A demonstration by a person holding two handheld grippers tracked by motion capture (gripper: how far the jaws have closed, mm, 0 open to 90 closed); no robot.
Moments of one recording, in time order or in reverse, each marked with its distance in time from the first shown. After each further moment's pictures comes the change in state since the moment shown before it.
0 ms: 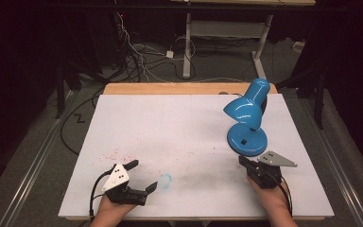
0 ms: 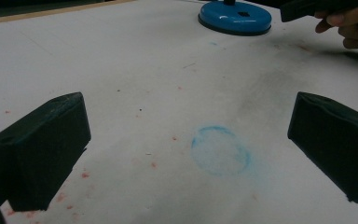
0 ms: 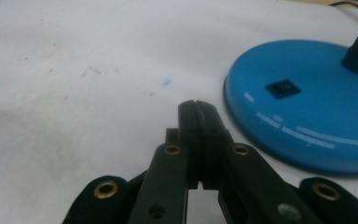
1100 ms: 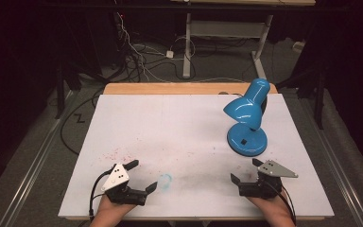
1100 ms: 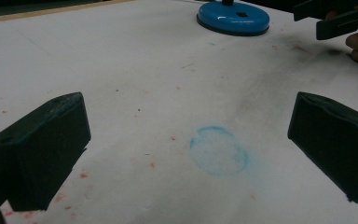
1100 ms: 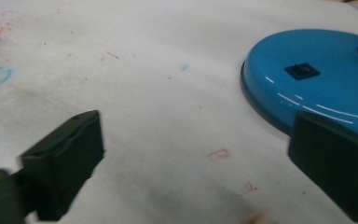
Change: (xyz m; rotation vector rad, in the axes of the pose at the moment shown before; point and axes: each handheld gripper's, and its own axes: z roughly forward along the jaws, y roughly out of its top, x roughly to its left) left arm 0.001 0.000 0.000 -0.001 -0.009 -0.005; right arm 0.012 -0.015 -0.011 -0.023 0.022 -0.020
